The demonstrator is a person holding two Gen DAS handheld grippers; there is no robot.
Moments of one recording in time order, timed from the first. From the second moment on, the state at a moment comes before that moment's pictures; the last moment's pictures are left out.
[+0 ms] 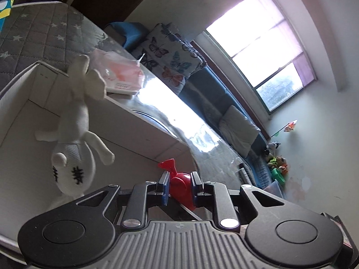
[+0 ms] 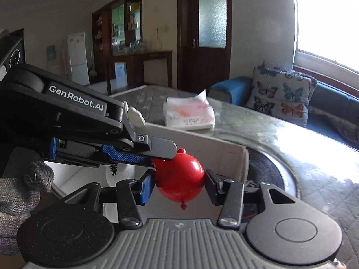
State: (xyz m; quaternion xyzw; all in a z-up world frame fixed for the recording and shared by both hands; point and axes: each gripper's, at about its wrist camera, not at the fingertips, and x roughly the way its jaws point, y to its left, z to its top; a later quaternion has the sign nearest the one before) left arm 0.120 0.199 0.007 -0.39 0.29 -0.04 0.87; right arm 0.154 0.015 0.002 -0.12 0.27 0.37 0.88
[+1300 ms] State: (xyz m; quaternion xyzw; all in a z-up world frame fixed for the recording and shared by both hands) left arm 0.110 0.180 0.007 -0.37 0.31 -0.02 0.88; right arm 0.147 0.022 -0.013 -0.16 0.27 0.36 0.88
